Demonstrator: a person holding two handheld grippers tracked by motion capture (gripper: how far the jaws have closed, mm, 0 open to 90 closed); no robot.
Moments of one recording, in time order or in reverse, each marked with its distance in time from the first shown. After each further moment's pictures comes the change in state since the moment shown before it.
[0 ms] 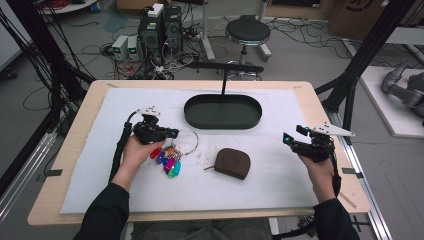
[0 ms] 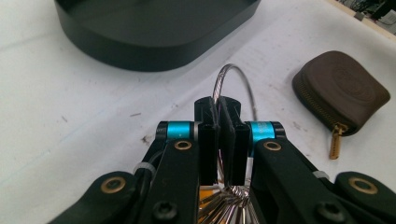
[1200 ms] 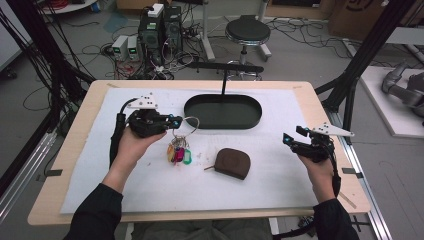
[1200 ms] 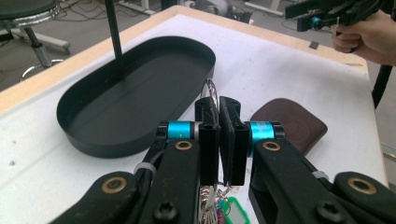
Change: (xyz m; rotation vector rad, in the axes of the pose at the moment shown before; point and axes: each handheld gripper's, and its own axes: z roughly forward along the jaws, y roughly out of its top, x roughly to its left) left arm -0.050 0.049 -0.040 -0.136 -0.015 0.210; right arm 0.000 -0.001 0.000 0.011 -0.010 0.005
